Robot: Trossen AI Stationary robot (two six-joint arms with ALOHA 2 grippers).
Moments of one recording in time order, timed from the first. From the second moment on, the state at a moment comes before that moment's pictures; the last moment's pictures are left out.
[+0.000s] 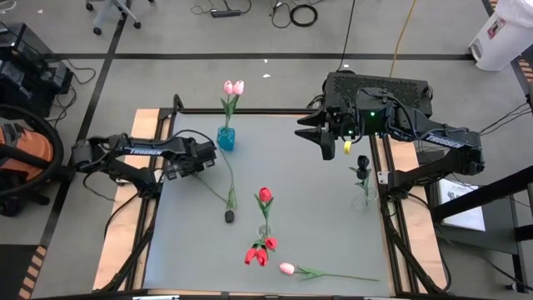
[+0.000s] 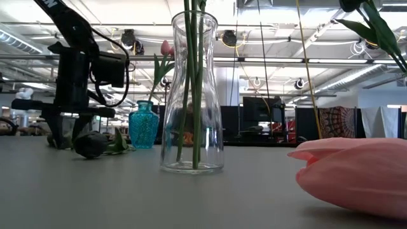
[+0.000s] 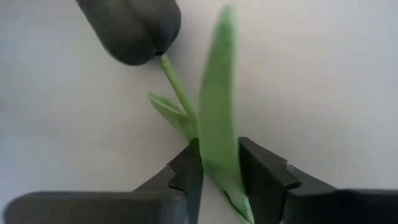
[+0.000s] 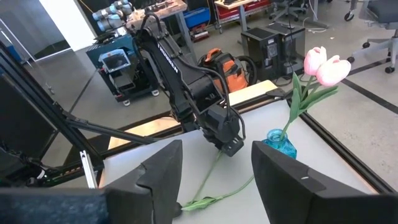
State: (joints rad) left arm 0.39 1.34 0.58 -0.82 -0.11 -1.55; right arm -0.16 1.23 1.48 -0.50 -0.06 0.32
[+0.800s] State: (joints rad) left arm 0.39 1.34 0.76 -0.88 -0.04 -1.41; right arm -0.16 1.23 1.48 -0.50 -0.06 0.32
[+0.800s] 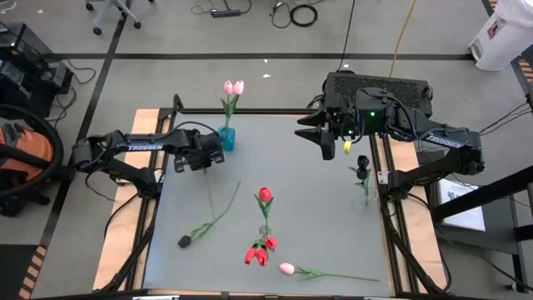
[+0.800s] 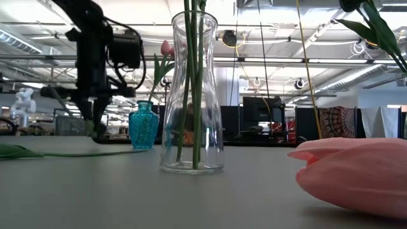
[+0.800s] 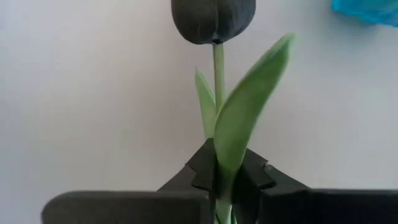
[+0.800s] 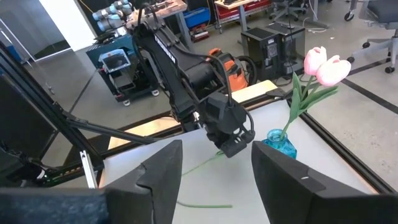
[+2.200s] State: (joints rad) left arm -0.06 1.34 1.52 -1.42 -0.43 -1.46; right arm -0.16 1.23 1.48 -0.50 -0.06 0.32
